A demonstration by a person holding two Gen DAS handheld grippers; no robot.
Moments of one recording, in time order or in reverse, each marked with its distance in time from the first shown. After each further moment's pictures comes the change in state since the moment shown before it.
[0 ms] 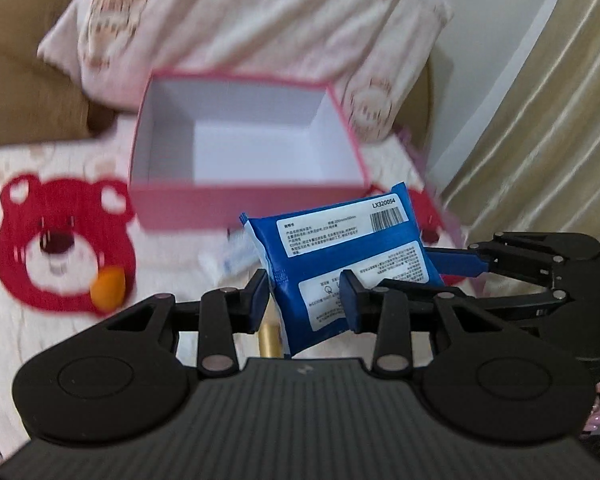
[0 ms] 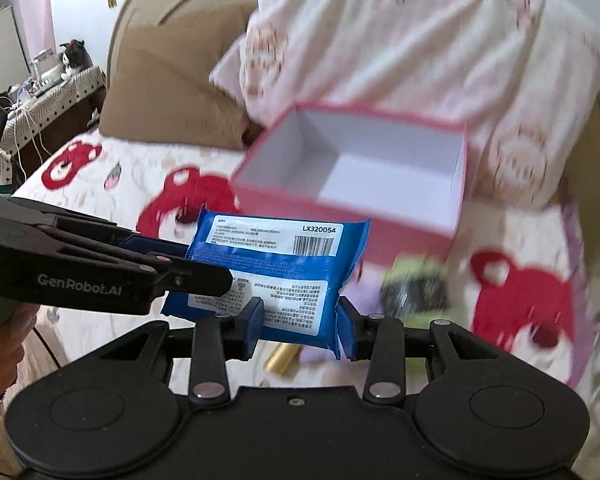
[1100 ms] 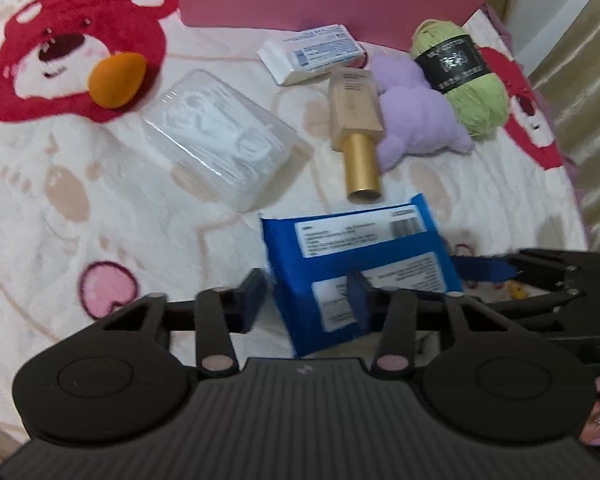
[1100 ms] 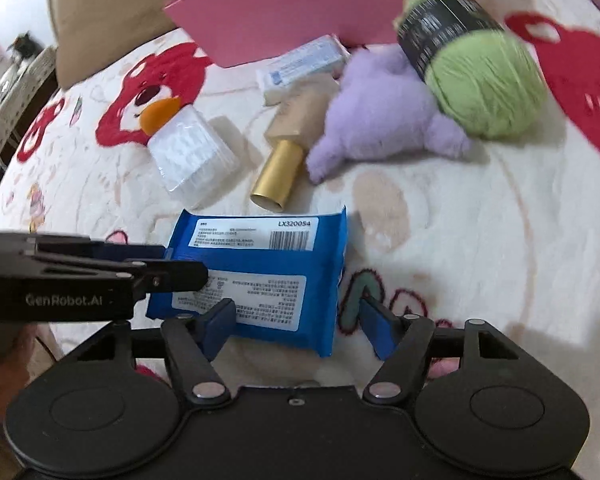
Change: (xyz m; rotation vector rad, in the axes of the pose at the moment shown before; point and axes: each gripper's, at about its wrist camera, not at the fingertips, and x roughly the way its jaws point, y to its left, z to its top) left arm 0.098 0.058 -0.142 -0.102 0.288 0.086; right arm 0.119 -0.004 -0.156 0.296 0.281 0.124
